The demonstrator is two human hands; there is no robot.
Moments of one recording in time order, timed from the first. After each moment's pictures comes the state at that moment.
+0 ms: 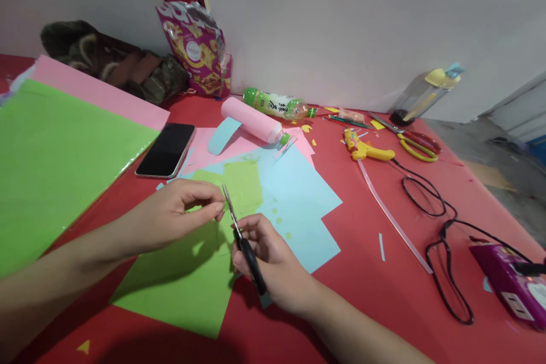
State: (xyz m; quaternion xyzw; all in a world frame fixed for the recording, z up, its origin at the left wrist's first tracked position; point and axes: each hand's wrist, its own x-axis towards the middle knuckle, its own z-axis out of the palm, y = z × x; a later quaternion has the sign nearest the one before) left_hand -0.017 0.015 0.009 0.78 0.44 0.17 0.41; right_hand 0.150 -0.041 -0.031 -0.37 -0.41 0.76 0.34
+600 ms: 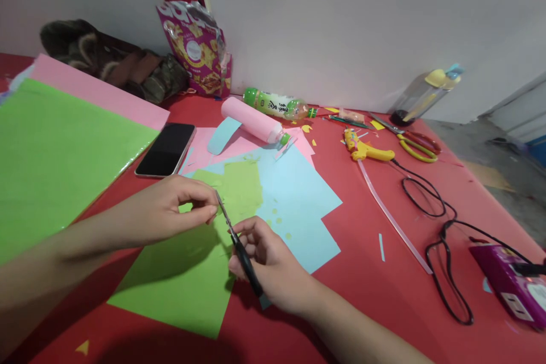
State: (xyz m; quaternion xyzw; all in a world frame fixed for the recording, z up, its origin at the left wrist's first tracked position) left_hand -0.026 0.021 0.015 0.81 0.43 0.12 0.39; right_hand 0.150 -0.040 -0.030 -0.39 -0.41 0.76 0.31
